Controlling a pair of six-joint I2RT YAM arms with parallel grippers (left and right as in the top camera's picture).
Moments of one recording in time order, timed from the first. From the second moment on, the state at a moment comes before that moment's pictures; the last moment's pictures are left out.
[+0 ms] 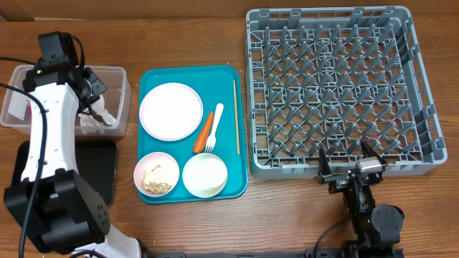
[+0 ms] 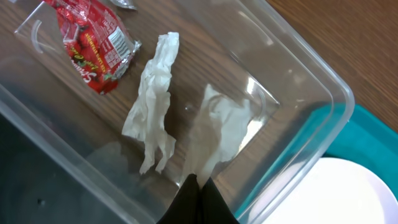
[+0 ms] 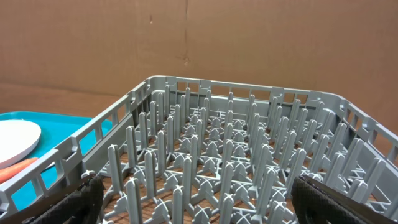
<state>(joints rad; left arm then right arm) 0.26 1.78 1.55 -0.90 -0.14 -0.44 0.04 0.01 0.02 -0.02 -0.12 -0.06</state>
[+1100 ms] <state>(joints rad) 0.13 1.44 1.63 -1.16 0.20 -0.39 0.04 0.01 0.02 -0.02 -0.12 -0.06</state>
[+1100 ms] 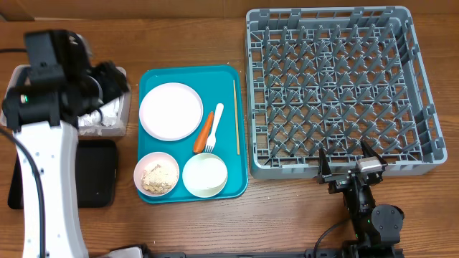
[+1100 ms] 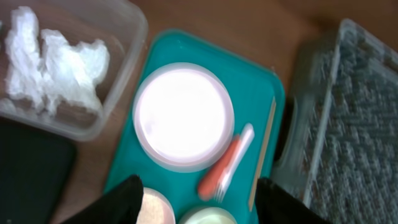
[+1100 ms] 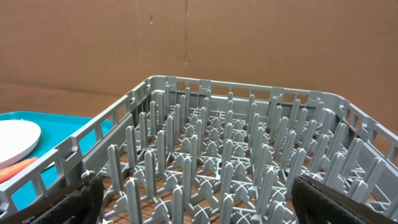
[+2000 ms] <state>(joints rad) -0.30 1.45 1.29 -1.21 0.23 -0.46 0.04 0.01 0.02 -0.02 -0.12 -0.06</state>
